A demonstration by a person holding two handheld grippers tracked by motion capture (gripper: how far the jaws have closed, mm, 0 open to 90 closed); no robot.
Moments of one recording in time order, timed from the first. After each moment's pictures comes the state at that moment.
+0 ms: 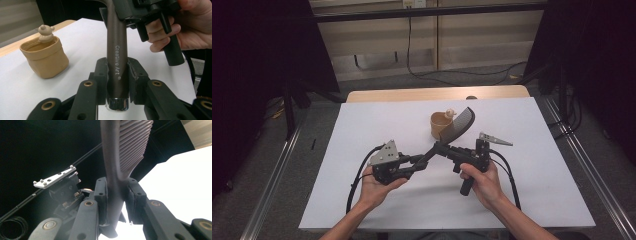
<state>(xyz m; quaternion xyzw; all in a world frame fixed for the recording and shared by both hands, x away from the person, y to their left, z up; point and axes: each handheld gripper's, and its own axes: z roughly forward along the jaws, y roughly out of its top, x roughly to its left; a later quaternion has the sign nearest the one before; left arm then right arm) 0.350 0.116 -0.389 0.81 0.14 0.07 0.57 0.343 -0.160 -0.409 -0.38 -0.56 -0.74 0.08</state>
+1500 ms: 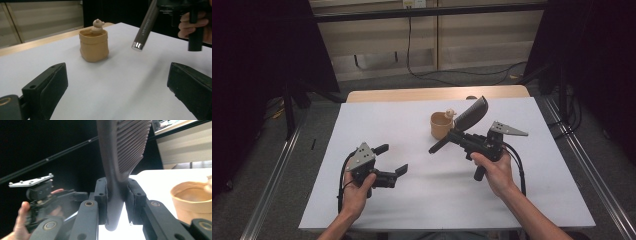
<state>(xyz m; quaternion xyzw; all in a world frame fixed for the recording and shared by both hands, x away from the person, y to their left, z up) 0.344 0.168 -0.401 0.76 0.27 0.14 0.58 0.361 -0.194 -0.393 -0.36 -0.60 -0.71 -0.05</state>
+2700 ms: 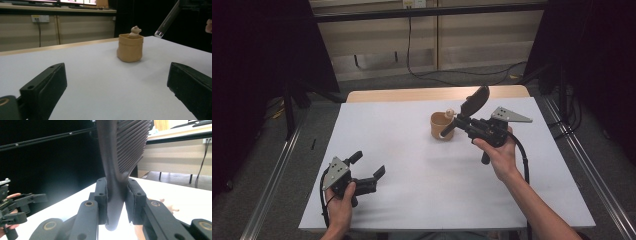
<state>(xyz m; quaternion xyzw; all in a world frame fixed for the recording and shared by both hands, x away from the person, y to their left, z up) 0.322 0.222 -0.428 0.69 0.35 0.24 0.59 0.388 -0.208 -0.372 -0.36 -0.64 -0.66 -0.16</state>
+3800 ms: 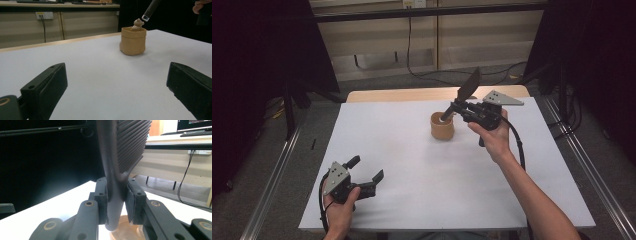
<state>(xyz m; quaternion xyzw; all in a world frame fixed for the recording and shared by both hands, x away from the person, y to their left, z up) 0.312 0.221 -0.430 0.69 0.35 0.25 0.58 0.430 -0.201 -0.357 -0.35 -0.66 -0.63 -0.21</state>
